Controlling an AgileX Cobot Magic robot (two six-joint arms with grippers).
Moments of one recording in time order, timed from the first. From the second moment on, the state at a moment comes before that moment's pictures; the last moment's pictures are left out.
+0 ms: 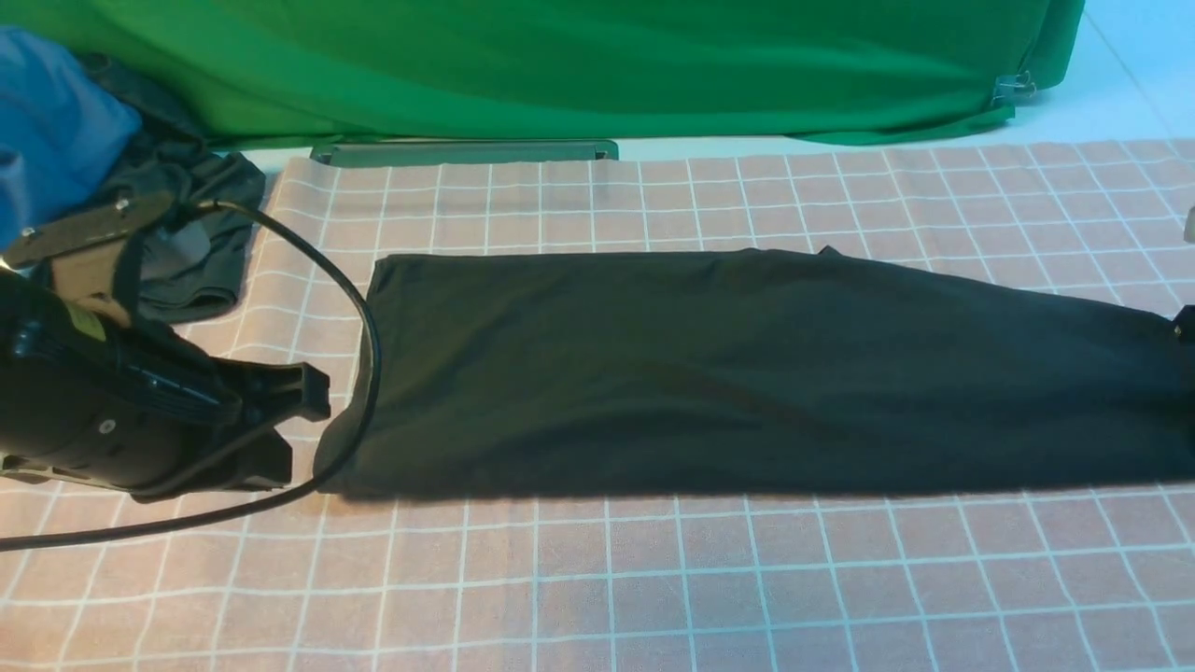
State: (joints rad) right arm -0.36 2.10 -1.52 0.08 1.06 -0.24; left arm -0.17 1.16 -0.88 -0.15 0.93 -0.21
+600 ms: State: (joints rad) right arm -0.15 1.86 -1.77 0.18 1.21 -0.16; left arm -0.17 1.16 -0.89 -0.14 0.92 -0.21
